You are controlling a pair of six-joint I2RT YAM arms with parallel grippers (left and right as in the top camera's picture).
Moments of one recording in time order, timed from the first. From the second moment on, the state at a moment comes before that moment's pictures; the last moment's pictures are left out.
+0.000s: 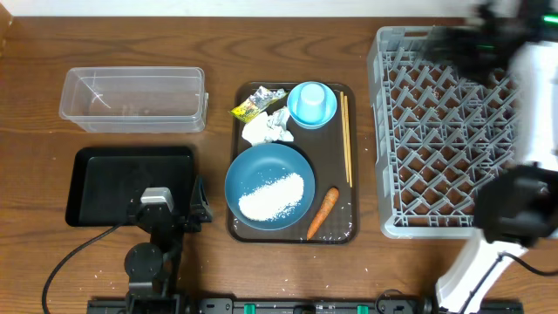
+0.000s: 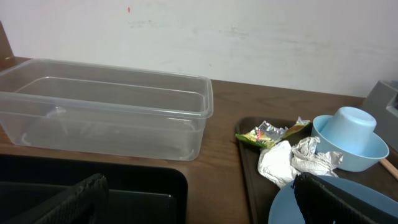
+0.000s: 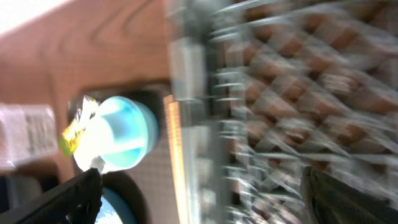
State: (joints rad) left arm 0.00 0.01 0.03 -0.13 0.02 -0.14; right arm -0.06 2.07 2.11 -1.20 -0.38 0.16
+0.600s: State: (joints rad) left arm 0.00 0.01 0.03 -0.13 0.02 -0.14; right arm 0.53 2.27 2.10 -0.98 0.13 0.39
